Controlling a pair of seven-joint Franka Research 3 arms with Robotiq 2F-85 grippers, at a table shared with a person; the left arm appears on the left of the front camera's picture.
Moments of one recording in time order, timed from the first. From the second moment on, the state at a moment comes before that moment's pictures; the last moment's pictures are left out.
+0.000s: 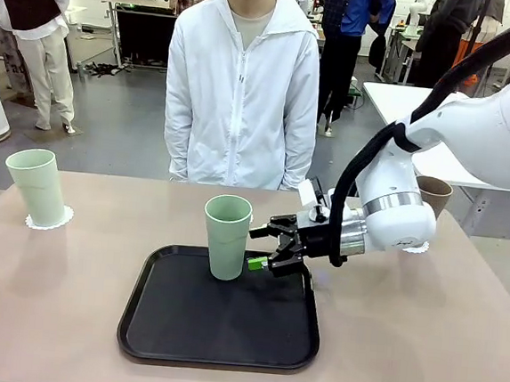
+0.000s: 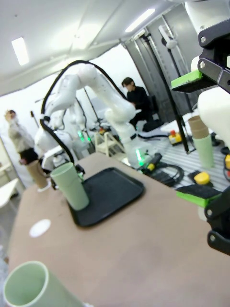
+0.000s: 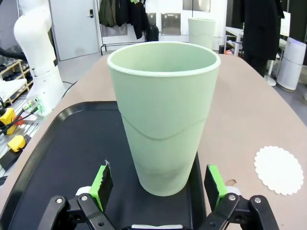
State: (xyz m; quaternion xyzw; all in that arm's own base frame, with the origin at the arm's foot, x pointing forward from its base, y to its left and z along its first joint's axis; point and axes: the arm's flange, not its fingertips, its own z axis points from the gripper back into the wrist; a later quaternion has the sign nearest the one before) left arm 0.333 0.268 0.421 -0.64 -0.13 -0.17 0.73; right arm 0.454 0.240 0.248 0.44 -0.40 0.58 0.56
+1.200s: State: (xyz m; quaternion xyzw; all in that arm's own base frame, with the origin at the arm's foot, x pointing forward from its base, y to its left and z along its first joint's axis) left arm 0.333 0.268 0.421 -0.64 -0.13 -0.17 0.73; right arm 0.462 0.284 0.238 0.45 -0.39 0.59 0.54
